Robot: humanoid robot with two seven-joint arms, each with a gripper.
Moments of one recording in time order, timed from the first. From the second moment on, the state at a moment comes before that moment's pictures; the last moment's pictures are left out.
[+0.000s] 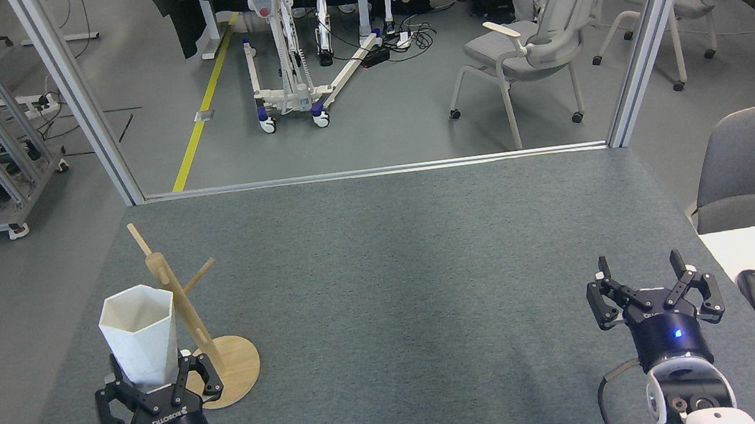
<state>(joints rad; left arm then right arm) -0.16 0.23 -0.39 -1.35 -1.60 0.95 0.10 -0.17 -0.12 -0.08 -1.39 1.52 0.06 -0.02</state>
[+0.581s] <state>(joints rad) -0.16 0.22 -0.41 -1.34 -1.60 0.94 0.11 -0.16 -0.12 -0.08 -1.39 1.52 0.06 -0.02</state>
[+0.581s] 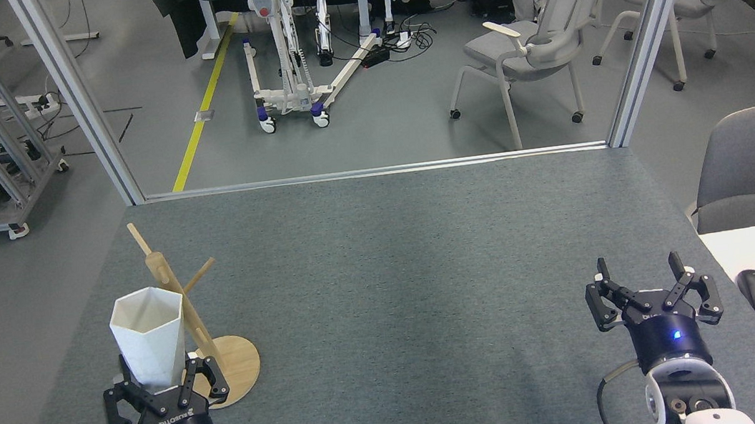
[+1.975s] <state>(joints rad) -0.03 0.14 -0.58 -1.44 -1.60 0.60 0.11 -0.17 -0.13 -0.08 -1.38 1.46 0.06 -0.03</state>
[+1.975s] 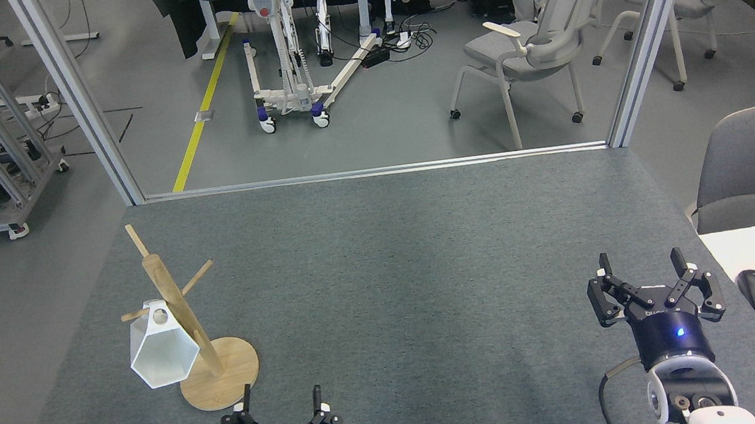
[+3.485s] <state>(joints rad) -0.32 -0.09 -0.46 -1.38 -1.54 0.30 0.00 -0.07 -0.22 -0.07 -1.46 1.26 0.06 -0.01</state>
